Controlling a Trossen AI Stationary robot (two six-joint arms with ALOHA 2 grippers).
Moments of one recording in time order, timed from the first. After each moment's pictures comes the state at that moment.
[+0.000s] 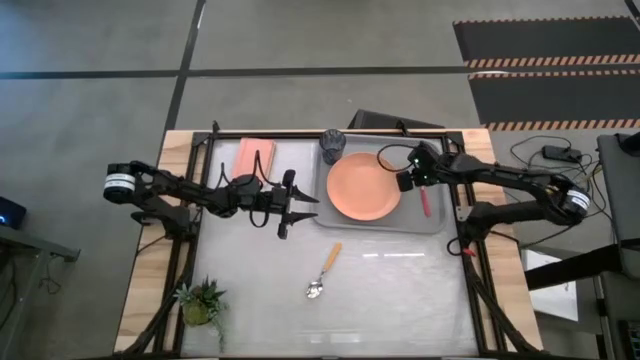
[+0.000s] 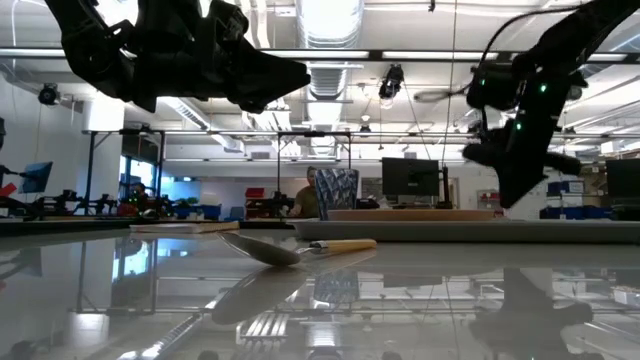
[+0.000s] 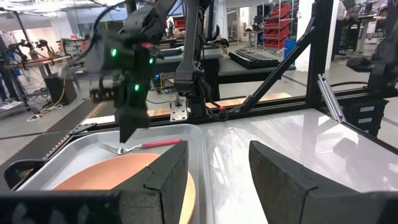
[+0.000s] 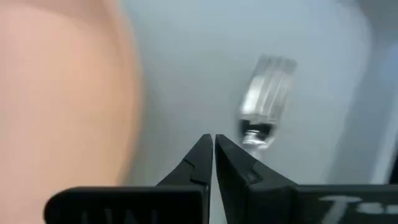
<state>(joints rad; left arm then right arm) 0.13 1.45 0.50 0.98 0.23 0.11 -0.66 1.18 0.57 -0.56 0.20 0.58</state>
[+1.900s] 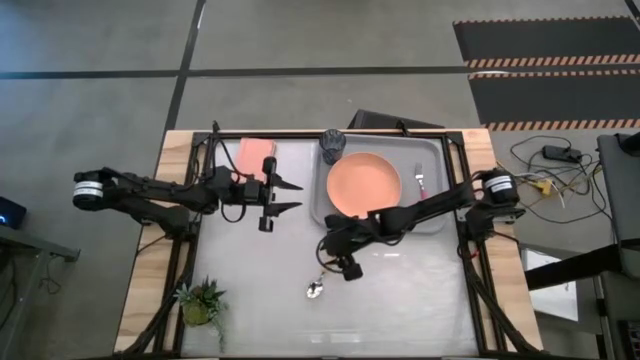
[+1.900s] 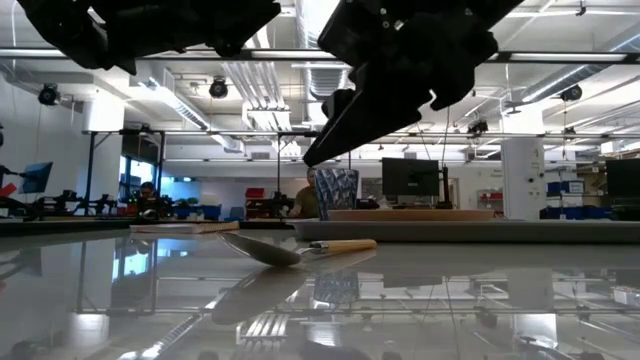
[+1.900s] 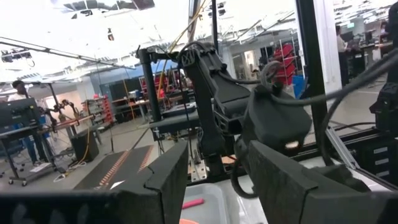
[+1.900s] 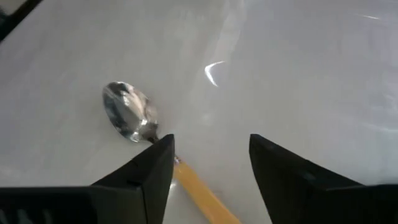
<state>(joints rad) 0.14 1.16 0.48 0.92 0.23 0.19 0.16 1.81 1.09 -0.01 -0.13 -0.13</state>
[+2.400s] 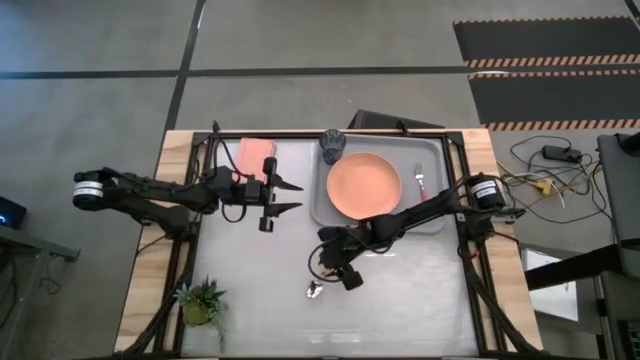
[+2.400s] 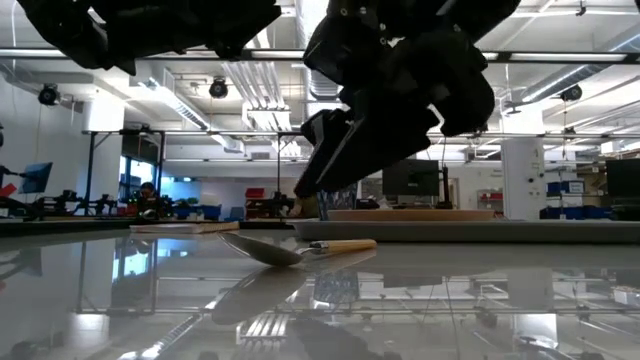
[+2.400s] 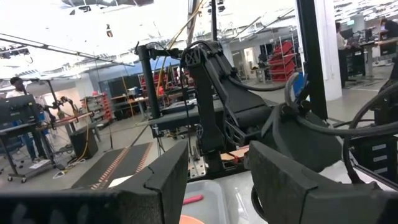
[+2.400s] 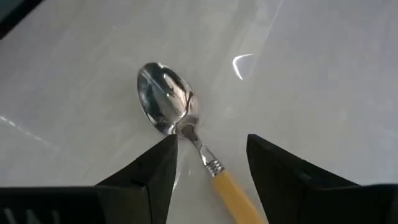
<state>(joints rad) 0.14 1.16 0.48 0.90 0.23 0.19 0.18 1.93 1.15 -0.02 -0.24 -0.20</state>
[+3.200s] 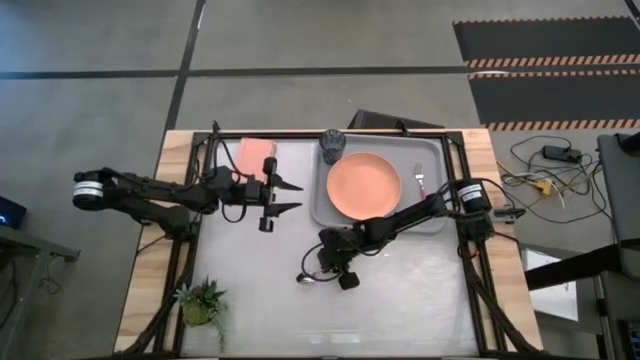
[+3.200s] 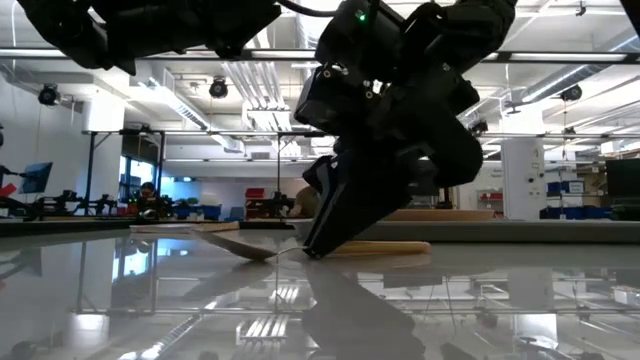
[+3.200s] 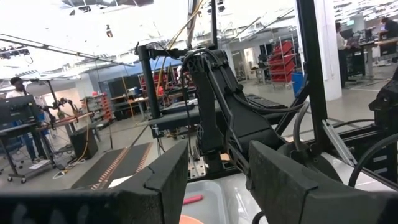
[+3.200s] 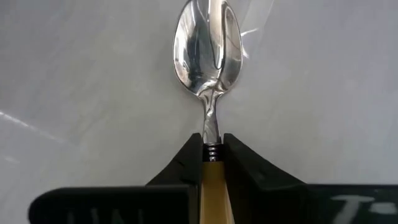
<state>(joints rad) 0.14 1.16 0.48 0.90 0.23 0.19 0.17 2.04 1.16 -0.02 -0.25 -0.13</state>
